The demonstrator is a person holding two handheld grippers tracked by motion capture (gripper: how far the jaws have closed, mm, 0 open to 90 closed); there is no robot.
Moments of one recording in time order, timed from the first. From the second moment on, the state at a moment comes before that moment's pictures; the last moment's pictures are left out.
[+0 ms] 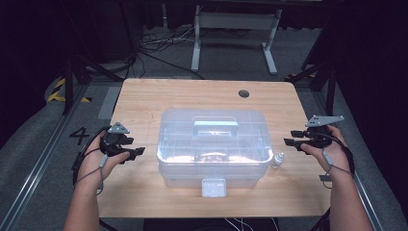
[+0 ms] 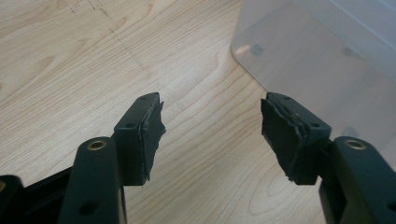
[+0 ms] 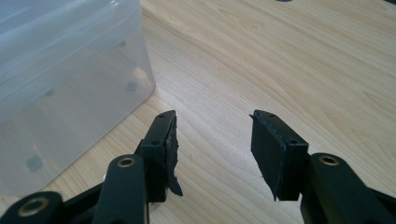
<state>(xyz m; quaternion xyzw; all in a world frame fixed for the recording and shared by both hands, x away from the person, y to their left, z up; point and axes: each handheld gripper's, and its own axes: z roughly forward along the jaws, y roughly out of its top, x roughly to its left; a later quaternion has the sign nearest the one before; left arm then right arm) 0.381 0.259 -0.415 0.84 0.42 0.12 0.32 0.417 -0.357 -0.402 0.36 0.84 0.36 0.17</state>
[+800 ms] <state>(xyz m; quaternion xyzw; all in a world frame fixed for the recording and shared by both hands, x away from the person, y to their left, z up) 0.379 0.238 -0.352 0.85 0.37 0.15 0.36 0.415 -0.354 -0.402 0.38 0.84 0.36 0.16</state>
